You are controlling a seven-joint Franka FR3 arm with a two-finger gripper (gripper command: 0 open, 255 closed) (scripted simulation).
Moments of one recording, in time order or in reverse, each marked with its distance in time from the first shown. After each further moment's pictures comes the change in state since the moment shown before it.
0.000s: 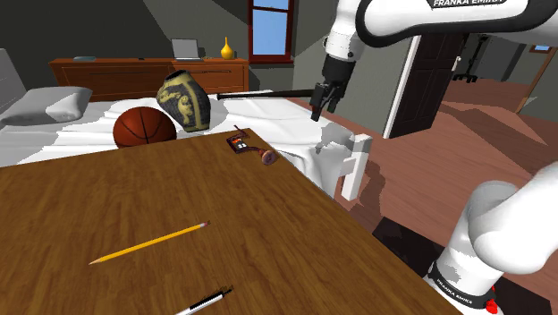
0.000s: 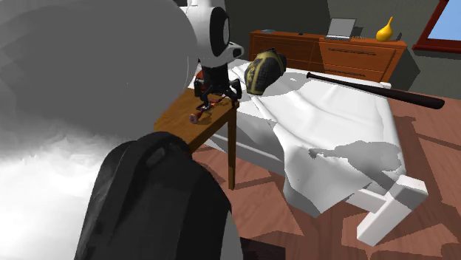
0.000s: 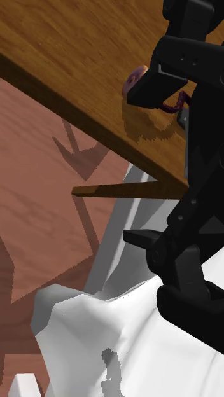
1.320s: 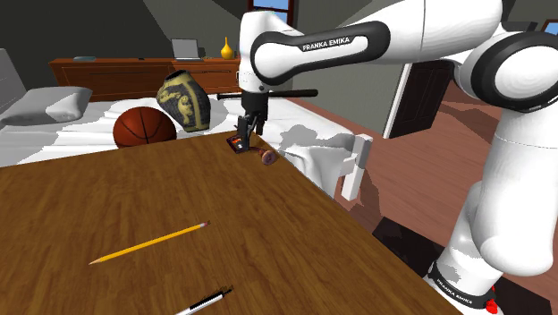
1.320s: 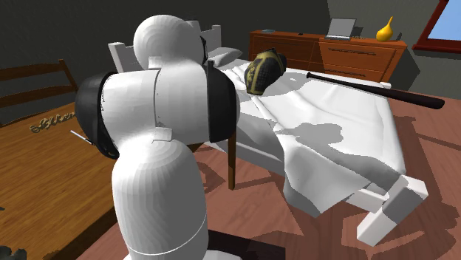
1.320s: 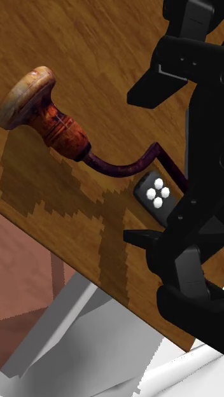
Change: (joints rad) arm 0.100 0.629 0.102 0.469 -0.050 0.063 -0.097
